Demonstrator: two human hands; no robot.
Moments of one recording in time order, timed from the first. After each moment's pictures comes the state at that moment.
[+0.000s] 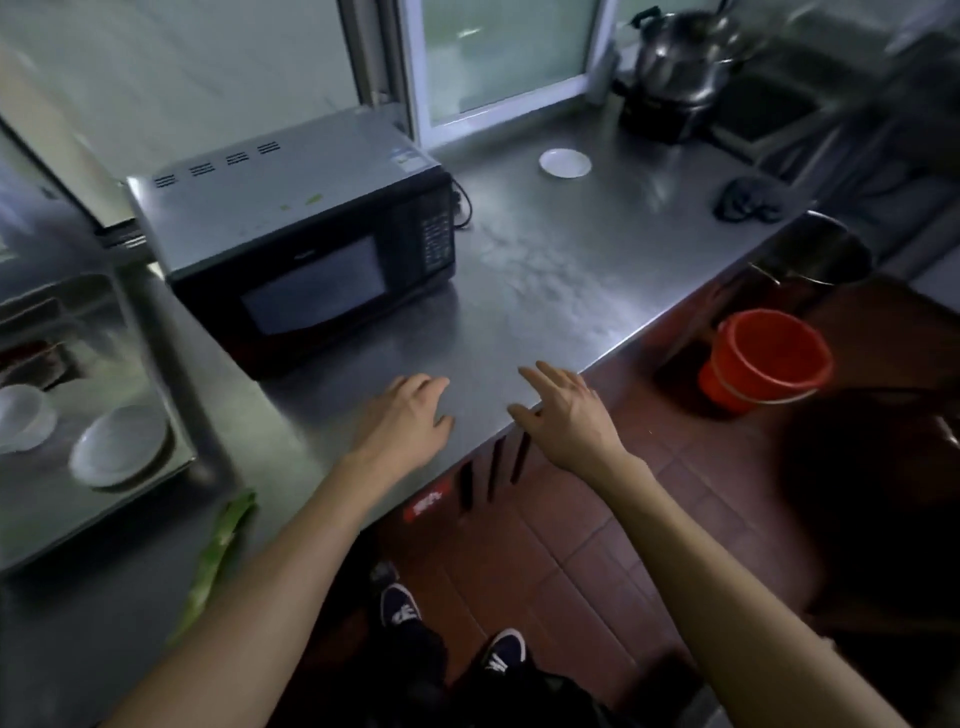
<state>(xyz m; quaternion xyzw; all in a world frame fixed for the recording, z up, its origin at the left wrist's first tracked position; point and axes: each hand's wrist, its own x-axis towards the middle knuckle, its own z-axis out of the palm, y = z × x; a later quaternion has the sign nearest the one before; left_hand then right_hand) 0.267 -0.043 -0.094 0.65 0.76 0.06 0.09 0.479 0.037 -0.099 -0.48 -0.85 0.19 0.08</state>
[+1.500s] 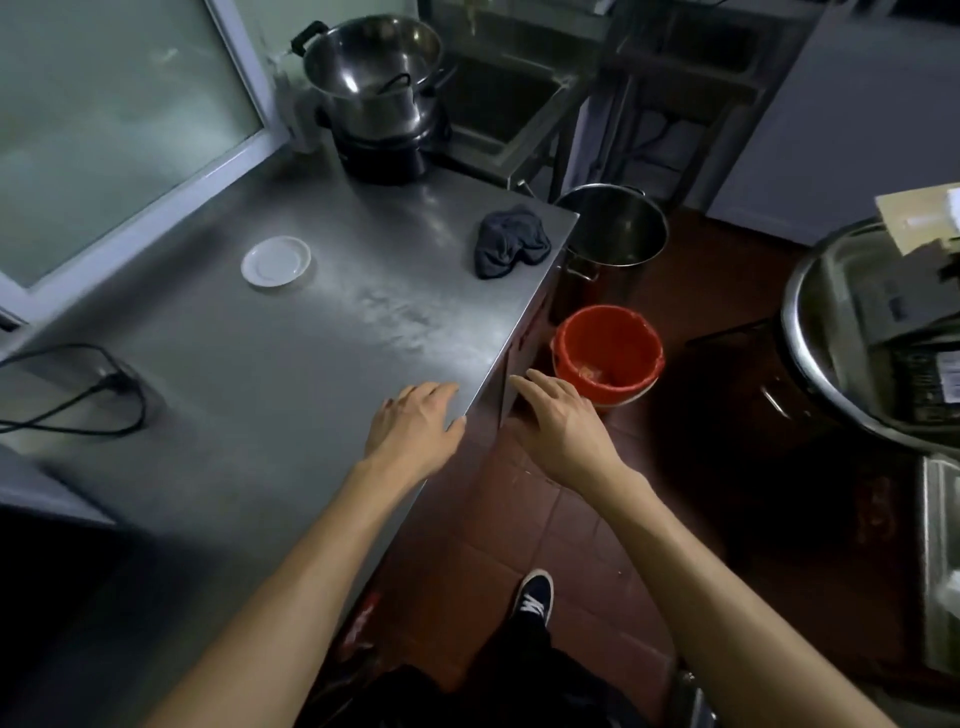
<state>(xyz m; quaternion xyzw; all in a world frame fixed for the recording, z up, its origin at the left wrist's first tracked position) 0.557 0.438 -0.123 0.76 0.63 0.01 0.15 0.762 0.409 -0.111 -0.64 -0.74 0.20 0.11</state>
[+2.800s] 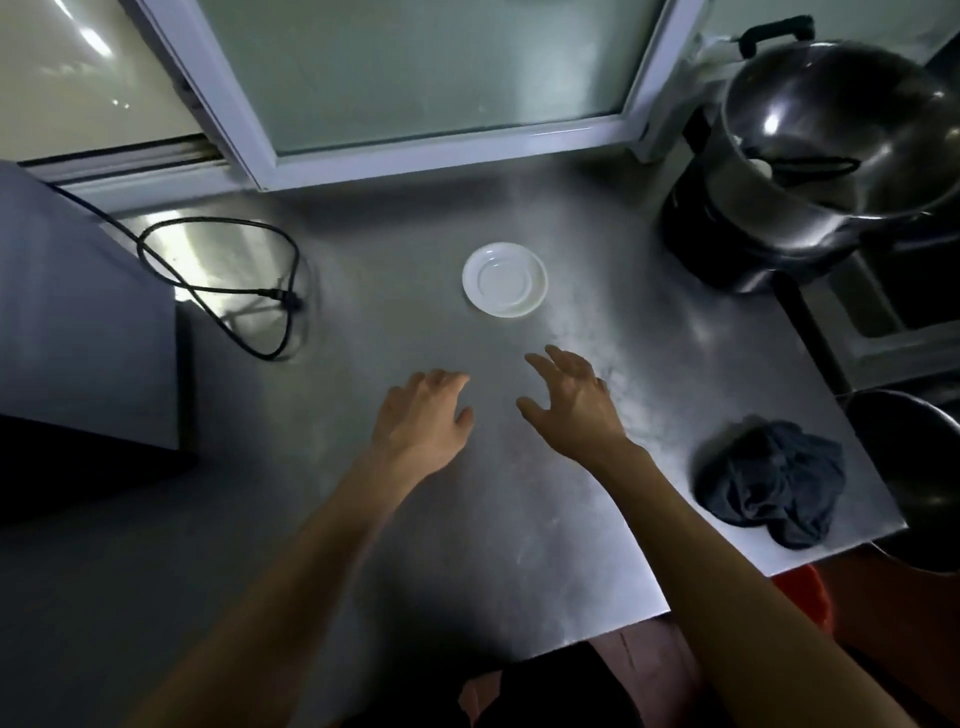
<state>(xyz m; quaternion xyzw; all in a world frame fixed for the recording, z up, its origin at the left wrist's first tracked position) 0.376 0.642 -0.176 0.46 0.87 0.06 0.17 0.523 0.787 -0.181 -0.34 -0.91 0.21 -0.05</state>
